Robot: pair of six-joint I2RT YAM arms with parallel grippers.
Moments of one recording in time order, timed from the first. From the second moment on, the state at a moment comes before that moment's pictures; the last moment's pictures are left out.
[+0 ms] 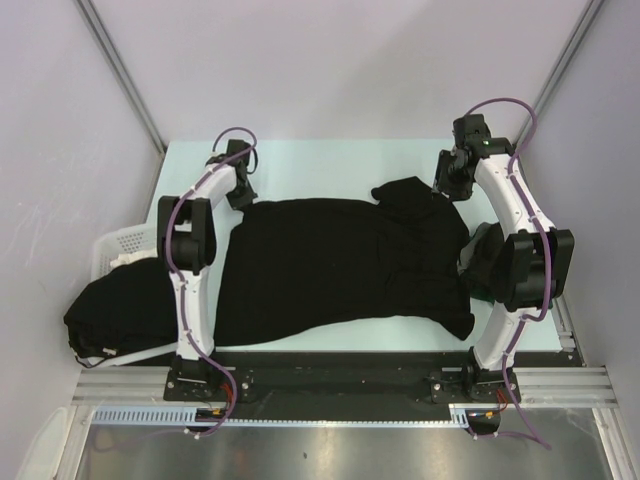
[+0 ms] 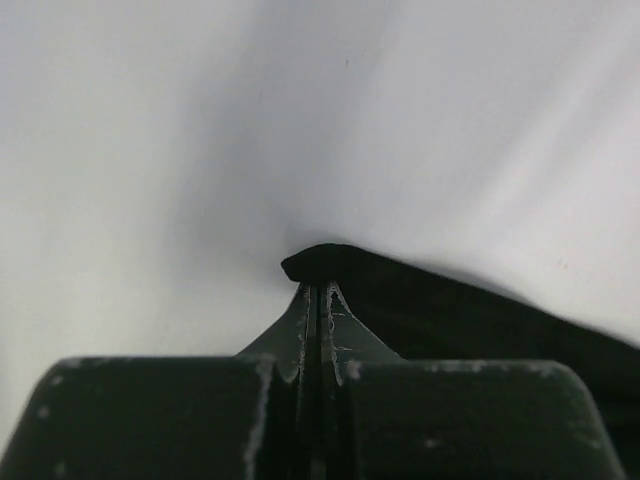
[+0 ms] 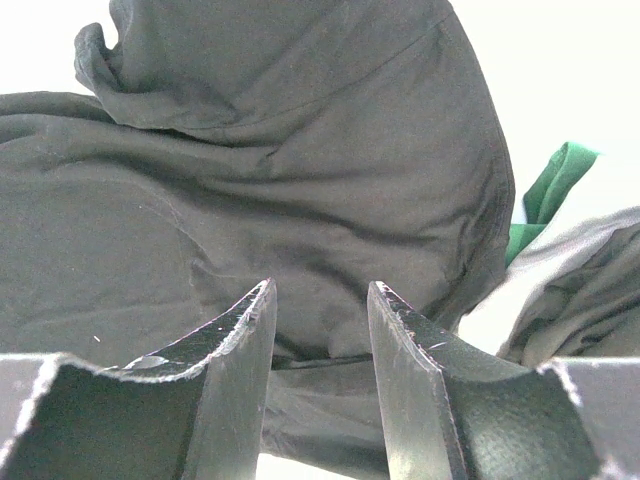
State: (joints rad) left arm -0.11 2.26 1.81 -0.71 -0.25 -0.55; right arm 0.09 1.85 1.76 -0.95 0.02 0.30
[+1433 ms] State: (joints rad) left arm 0.10 2.56 2.33 -0.67 0.01 -0.71; right arm 0.20 2.34 2.22 -0.76 0.04 0.25
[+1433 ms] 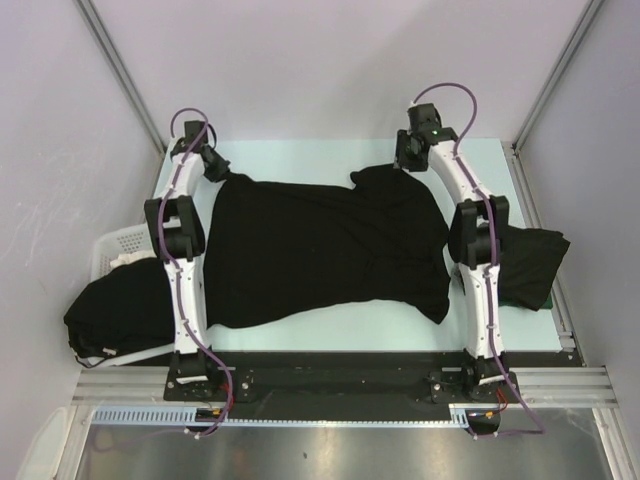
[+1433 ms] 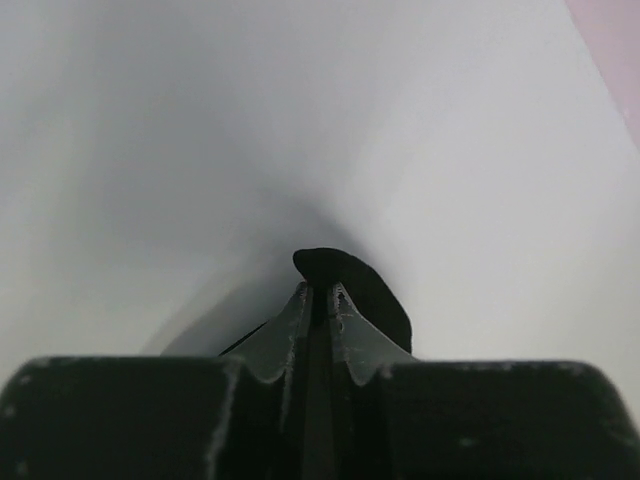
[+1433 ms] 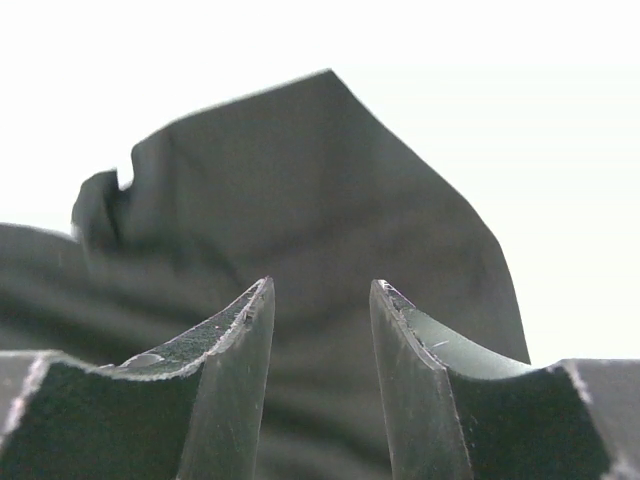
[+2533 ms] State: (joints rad) left arm 0.04 2.32 2.04 -0.58 0.12 -0.63; right arm 0.10 2.55 2.31 -0.51 -0.16 0.20
